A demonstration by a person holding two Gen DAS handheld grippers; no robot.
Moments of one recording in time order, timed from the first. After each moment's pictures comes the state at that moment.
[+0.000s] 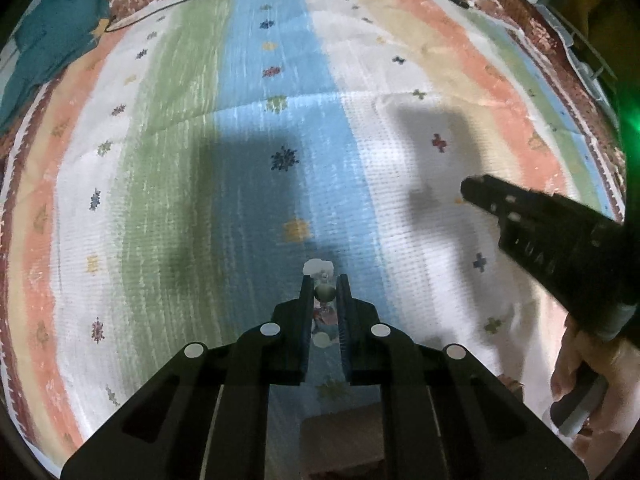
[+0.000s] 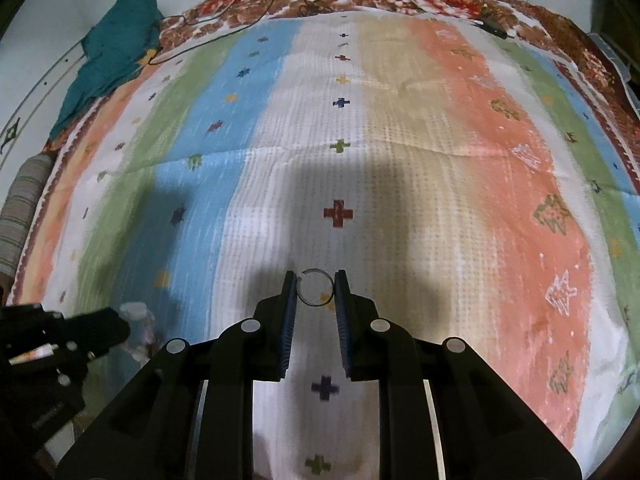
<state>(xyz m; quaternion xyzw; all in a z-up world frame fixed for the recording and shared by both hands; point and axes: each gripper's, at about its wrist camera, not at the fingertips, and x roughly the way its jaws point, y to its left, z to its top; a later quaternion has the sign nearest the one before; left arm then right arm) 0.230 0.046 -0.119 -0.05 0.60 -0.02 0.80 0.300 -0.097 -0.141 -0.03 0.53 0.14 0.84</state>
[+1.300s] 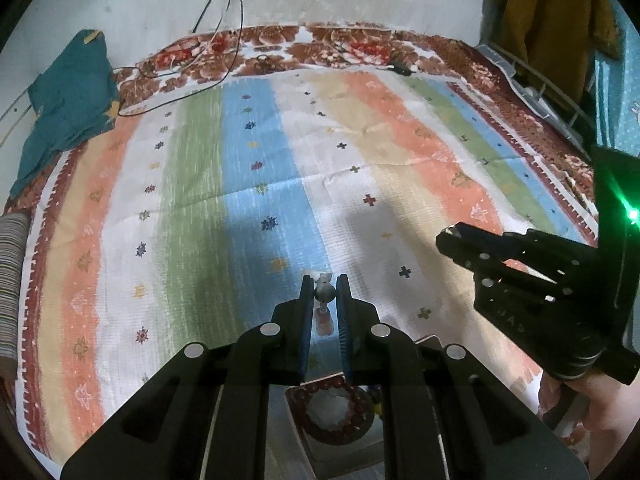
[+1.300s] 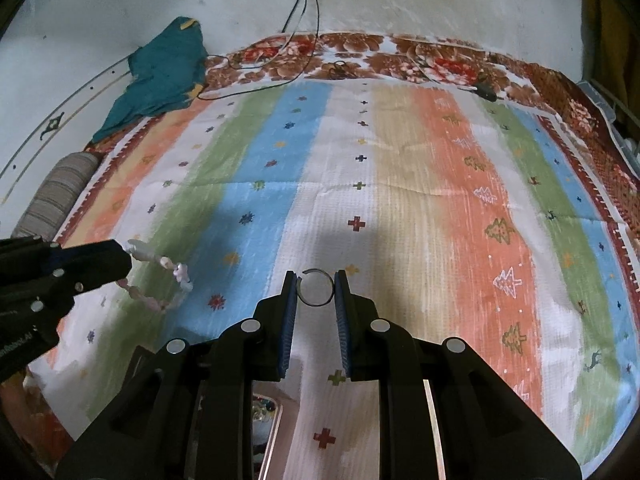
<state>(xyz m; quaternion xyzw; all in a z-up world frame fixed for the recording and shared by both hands) 0.162 0.024 -0.026 -0.02 0.47 -0.06 0.88 0.208 -0.111 -0.065 -0.04 0.44 0.18 0.88</state>
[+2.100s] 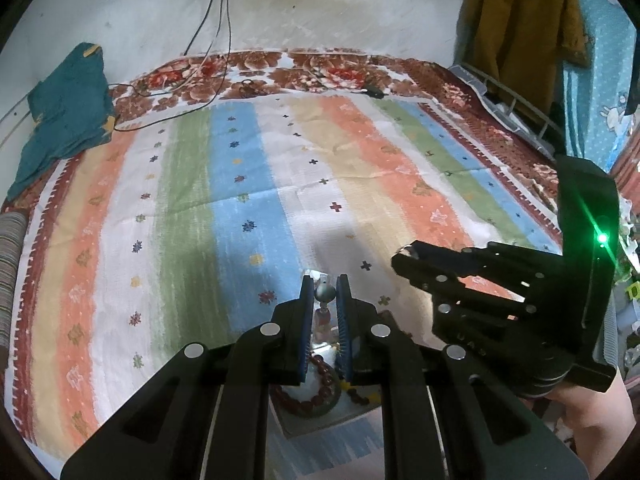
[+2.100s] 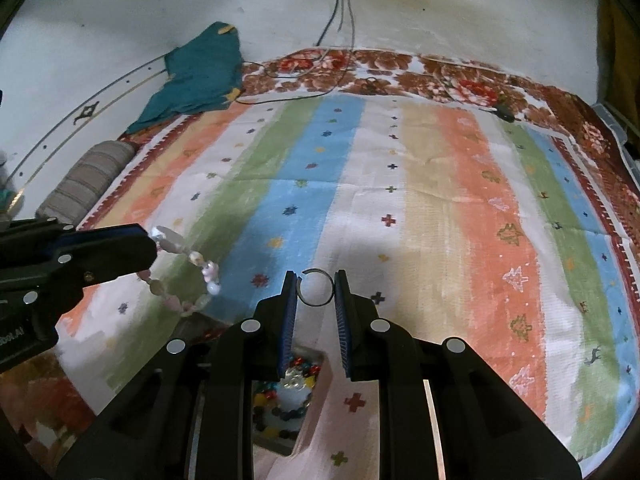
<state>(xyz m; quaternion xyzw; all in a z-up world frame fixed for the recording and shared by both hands) 0.107 0.014 -0.001 -0.04 0.43 -0.09 0.90 0.156 -0.105 -0.047 -0.05 0.41 0.23 0.88</state>
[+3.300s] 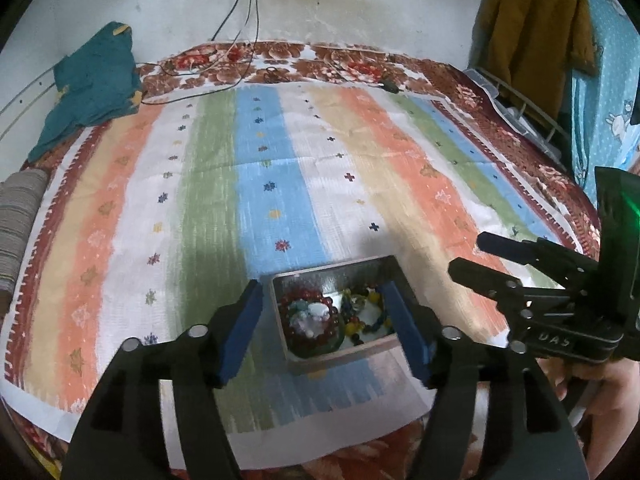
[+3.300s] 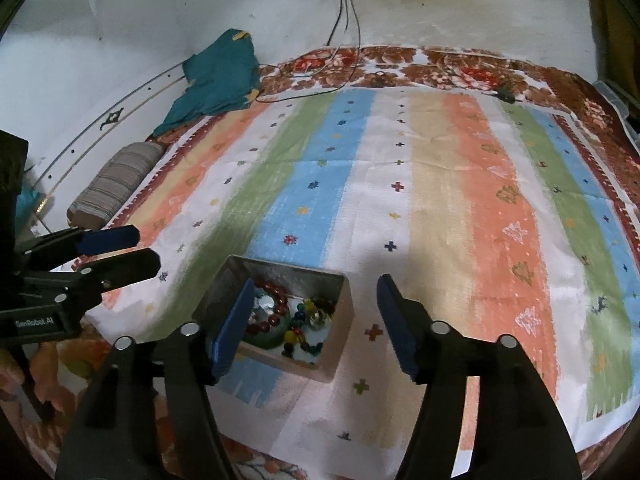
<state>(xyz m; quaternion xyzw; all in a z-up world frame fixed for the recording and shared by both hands) 0.042 0.029 -0.011 -0.06 0.44 -0.06 0.90 0.093 -0.143 -0.038 -0.02 0.41 0.25 0.87</state>
